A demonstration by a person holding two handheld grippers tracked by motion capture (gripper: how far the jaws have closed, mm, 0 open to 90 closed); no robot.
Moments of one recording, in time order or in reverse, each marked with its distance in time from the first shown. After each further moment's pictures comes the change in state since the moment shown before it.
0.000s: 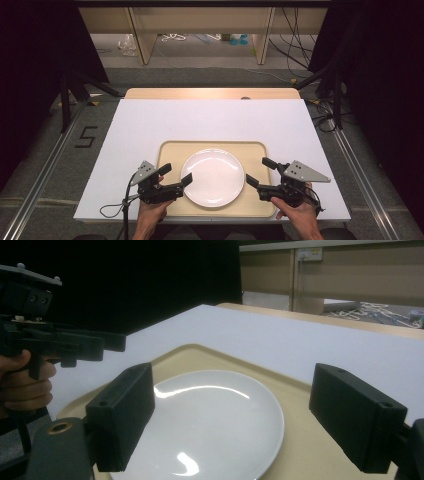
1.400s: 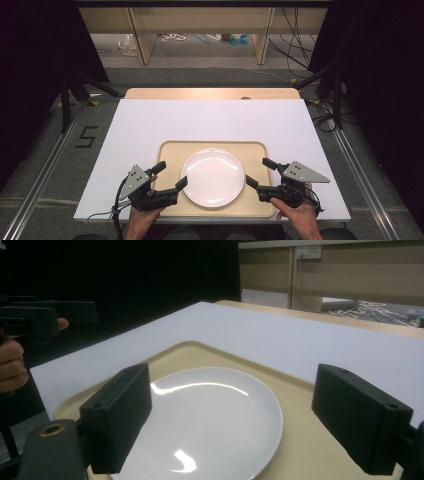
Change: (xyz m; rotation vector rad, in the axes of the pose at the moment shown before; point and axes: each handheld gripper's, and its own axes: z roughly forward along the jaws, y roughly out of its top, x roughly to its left) left arm -0.012 0.011 -0.030 -0.122 -0.018 0.132; right arm 0.001 -0.001 0.000 0.010 -0.010 -0.003
